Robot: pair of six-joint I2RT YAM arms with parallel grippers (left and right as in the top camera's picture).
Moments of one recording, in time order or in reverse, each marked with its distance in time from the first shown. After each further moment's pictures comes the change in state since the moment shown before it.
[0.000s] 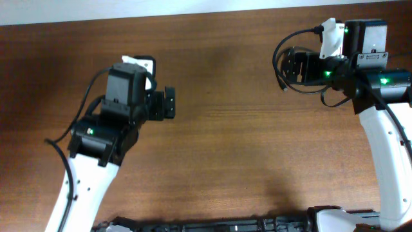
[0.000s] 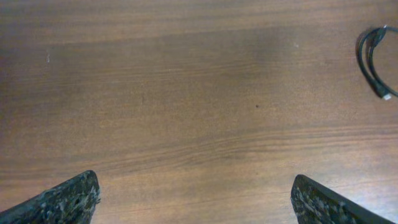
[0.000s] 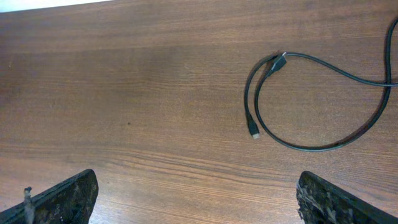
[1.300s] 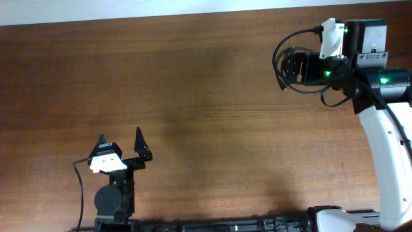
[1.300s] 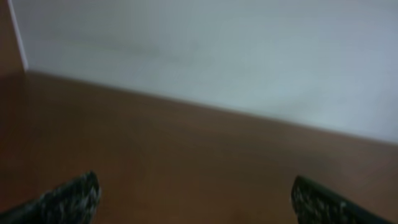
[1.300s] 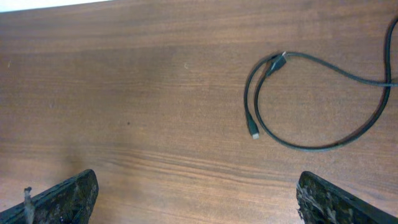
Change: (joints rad) left arm 0.226 -1.069 -1.269 0.977 -0.074 0.003; right arm 0.000 0.002 0.000 0.000 0.000 0.000
